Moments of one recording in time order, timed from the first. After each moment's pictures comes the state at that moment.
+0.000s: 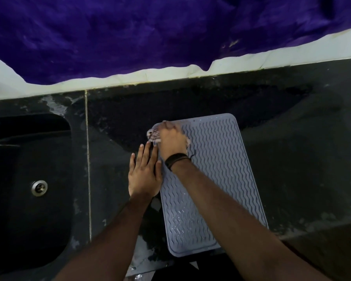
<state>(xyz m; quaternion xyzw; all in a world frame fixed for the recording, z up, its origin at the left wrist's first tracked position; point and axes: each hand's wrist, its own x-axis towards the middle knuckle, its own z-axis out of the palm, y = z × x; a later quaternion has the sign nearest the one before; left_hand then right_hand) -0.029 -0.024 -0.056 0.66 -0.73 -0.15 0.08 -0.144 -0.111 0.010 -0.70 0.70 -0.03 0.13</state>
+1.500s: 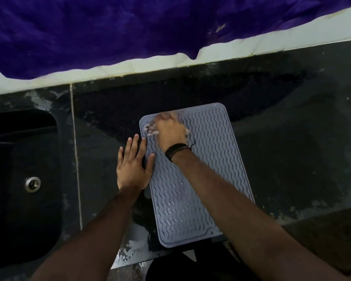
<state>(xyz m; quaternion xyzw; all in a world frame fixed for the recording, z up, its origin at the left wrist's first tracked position) -0.029 -0.023 -0.057 0.66 -0.73 -0.15 0.06 -0.179 -0.110 0.020 -0.73 0.67 -0.04 0.13</state>
